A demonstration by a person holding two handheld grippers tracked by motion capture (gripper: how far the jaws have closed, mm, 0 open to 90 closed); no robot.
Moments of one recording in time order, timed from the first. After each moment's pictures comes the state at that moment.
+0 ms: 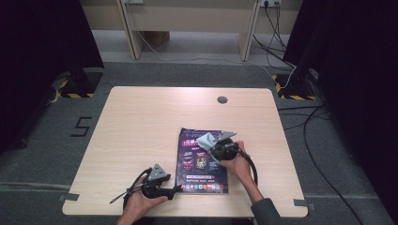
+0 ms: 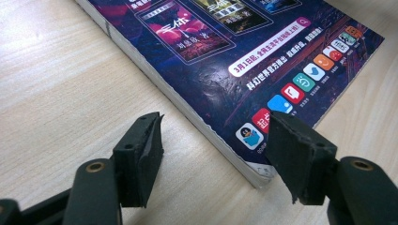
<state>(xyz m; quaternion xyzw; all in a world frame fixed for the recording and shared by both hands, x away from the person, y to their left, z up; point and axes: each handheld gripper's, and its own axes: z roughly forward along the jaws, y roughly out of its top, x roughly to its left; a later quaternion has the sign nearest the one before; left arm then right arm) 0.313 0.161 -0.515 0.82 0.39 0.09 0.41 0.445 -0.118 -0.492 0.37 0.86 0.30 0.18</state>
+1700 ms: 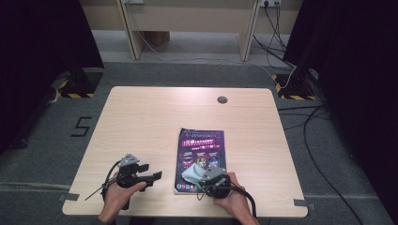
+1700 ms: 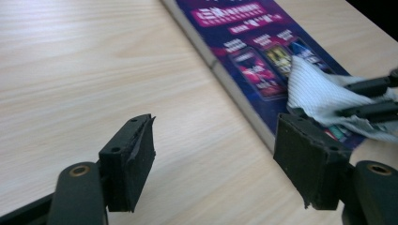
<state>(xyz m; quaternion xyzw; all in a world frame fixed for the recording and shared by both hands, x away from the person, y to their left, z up) 0.326 0.233 -0.487 0.74 0.50 0.10 0.44 0.320 -0.078 -0.492 0.25 0.91 0.30 0.15</state>
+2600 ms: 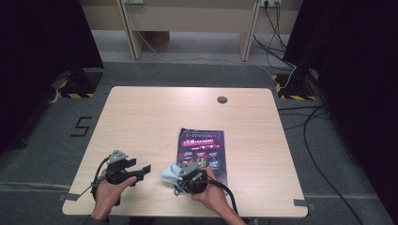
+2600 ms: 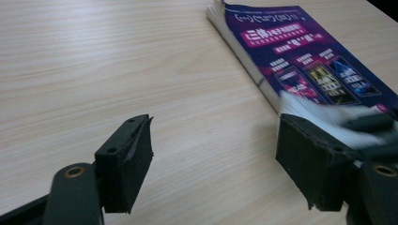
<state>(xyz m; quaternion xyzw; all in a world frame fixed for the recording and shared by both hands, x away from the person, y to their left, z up) 0.326 0.246 -0.478 0.73 0.51 0.14 0.43 0.343 -0.022 -0.493 0.22 0.91 0.33 0.12</state>
